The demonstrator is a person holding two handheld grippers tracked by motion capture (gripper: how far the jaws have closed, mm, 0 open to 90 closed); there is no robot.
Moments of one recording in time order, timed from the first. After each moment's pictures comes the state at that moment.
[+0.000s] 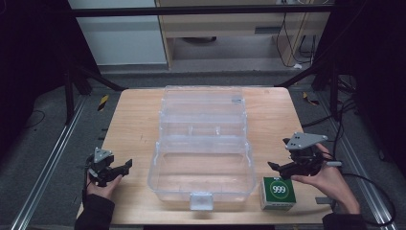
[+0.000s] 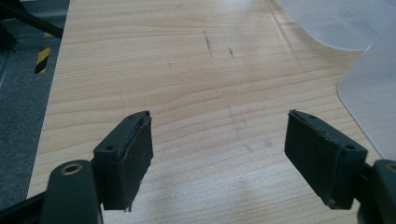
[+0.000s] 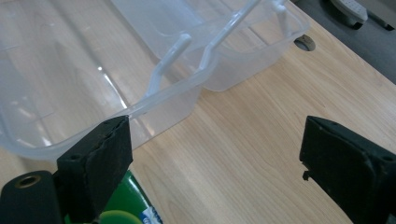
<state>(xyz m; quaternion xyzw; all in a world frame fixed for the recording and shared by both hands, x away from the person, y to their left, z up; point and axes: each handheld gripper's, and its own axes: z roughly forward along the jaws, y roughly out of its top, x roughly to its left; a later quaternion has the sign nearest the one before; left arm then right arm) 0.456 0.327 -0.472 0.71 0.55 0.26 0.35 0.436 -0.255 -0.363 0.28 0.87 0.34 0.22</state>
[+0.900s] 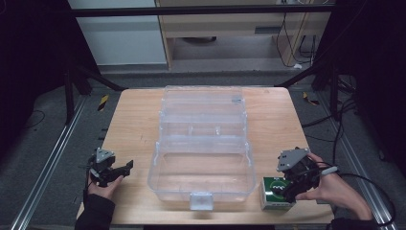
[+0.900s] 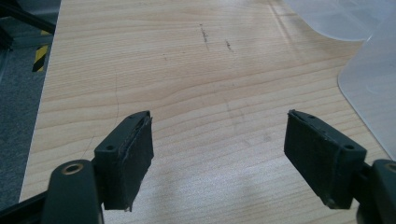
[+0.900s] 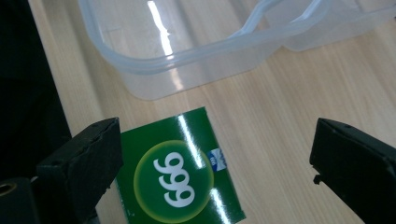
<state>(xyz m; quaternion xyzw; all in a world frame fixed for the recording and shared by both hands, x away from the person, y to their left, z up) 0.457 0.325 -0.475 0.72 0.54 0.26 0.35 0.412 -0.239 -0.373 0.17 0.94 0.24 0.15</state>
